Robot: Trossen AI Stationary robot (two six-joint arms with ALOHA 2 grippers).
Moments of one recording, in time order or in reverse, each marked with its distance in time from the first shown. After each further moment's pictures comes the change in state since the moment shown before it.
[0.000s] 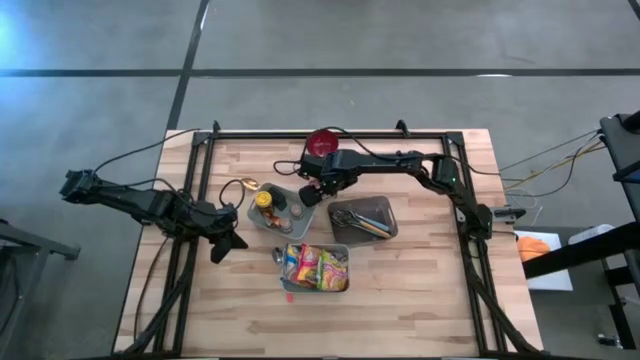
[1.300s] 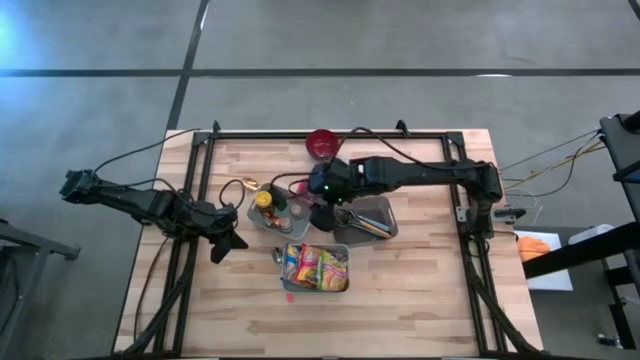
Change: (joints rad) left arm 0.000 0.000 0.000 0.000 0.000 0.002; right arm 0.222 -0.350 0.001 0.027 0.103 -0.536
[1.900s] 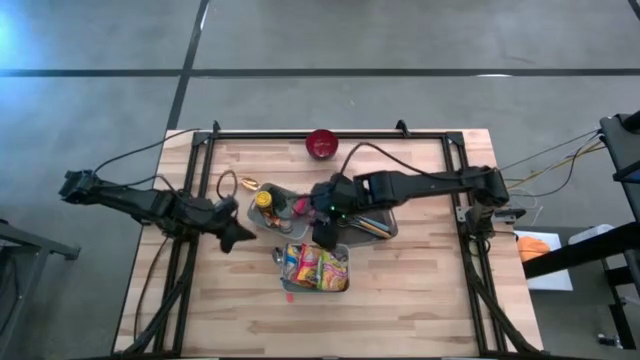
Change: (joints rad) left arm 0.010 0.013 0.000 0.152 -0.118 -0.193; right arm 0.110 -0.028 0.000 -0.003 0.025 0.097
